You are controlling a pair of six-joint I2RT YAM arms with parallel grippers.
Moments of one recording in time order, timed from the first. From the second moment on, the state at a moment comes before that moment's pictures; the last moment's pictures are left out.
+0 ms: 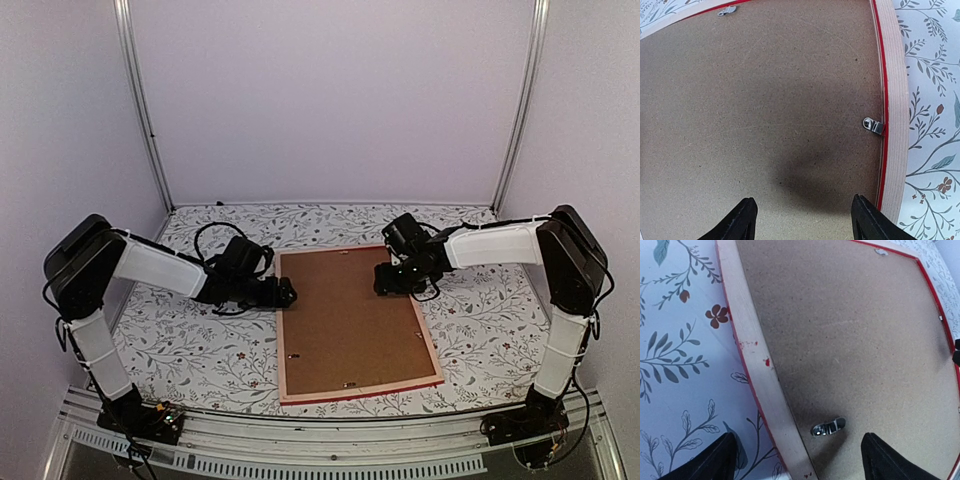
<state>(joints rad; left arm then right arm) -0.67 1.80 0.88 0.08 0.02 -0.57 0.69 1.89 1.21 -0.37 0.12 0.51</state>
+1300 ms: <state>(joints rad) -0.75 1.89 1.03 -0.04 -0.21 -0.51 0.69 1.89 1.17 -0.37 0.12 0.54</state>
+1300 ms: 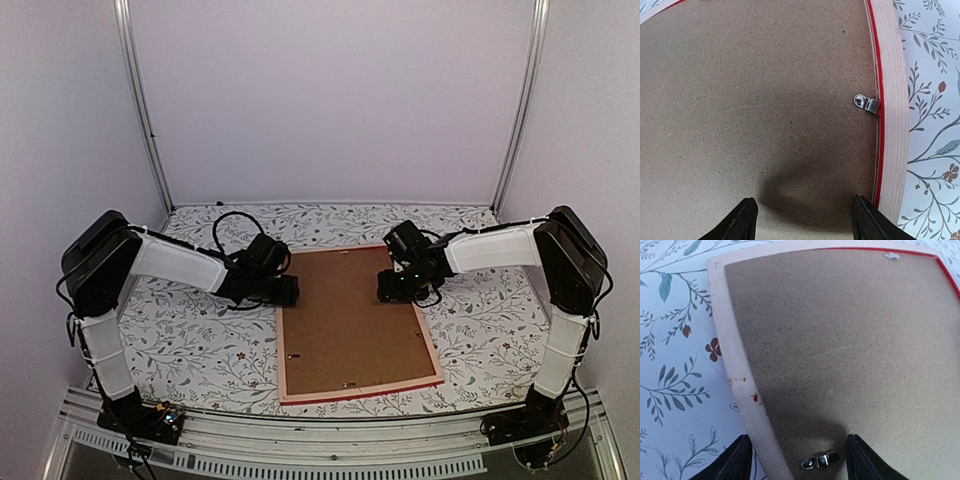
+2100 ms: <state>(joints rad) -0.75 1.79 1.01 -0.09 -0.22 -0.50 0.69 1.89 1.16 -0.35 0.12 0.54</state>
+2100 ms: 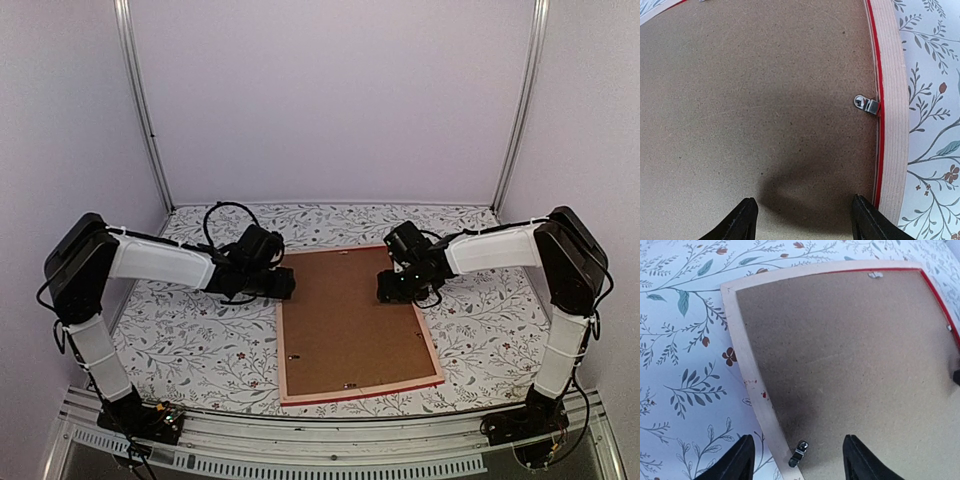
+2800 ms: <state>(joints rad) -0.53 1.93 1.16 0.01 0.06 -0.41 0.66 1.81 1.09 -0.34 0.15 0.53</state>
